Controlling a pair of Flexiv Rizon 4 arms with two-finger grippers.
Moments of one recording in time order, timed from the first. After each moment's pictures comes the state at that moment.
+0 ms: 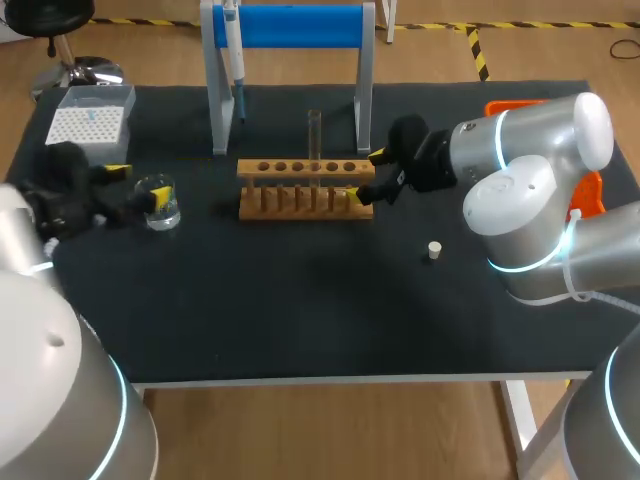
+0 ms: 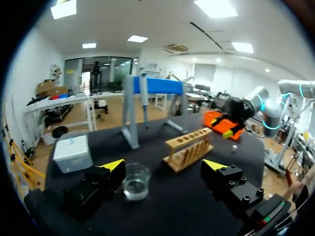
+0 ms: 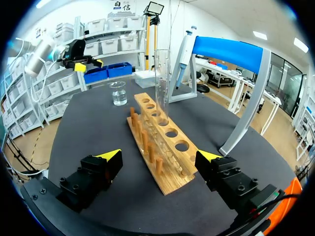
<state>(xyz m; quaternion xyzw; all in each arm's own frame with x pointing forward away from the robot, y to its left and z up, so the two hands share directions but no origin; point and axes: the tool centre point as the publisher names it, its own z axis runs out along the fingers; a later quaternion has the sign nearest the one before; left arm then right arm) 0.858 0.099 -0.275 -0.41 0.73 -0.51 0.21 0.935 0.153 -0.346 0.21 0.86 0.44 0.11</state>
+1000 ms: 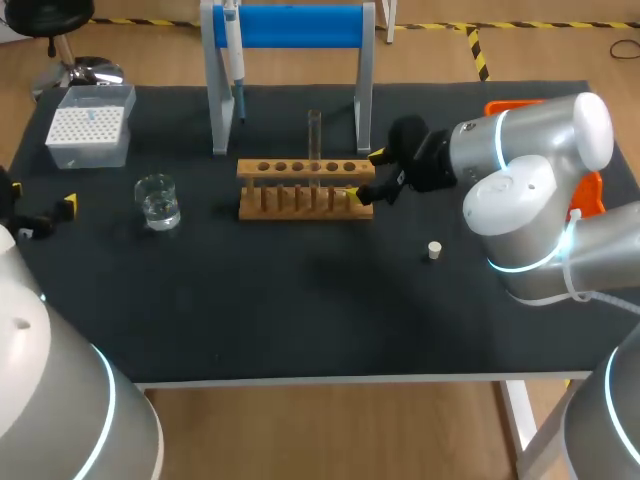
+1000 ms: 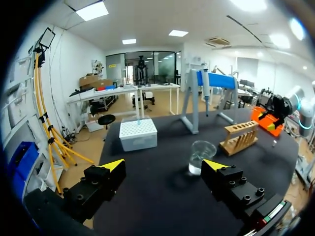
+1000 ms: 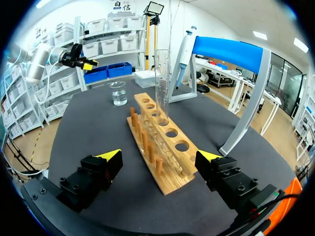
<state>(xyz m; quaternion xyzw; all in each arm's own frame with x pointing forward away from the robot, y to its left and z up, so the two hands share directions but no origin) 0.845 0.227 -0.283 -0.52 0.68 -0.40 0.33 0.935 0.153 -0.346 0.21 0.86 0.44 0.11</state>
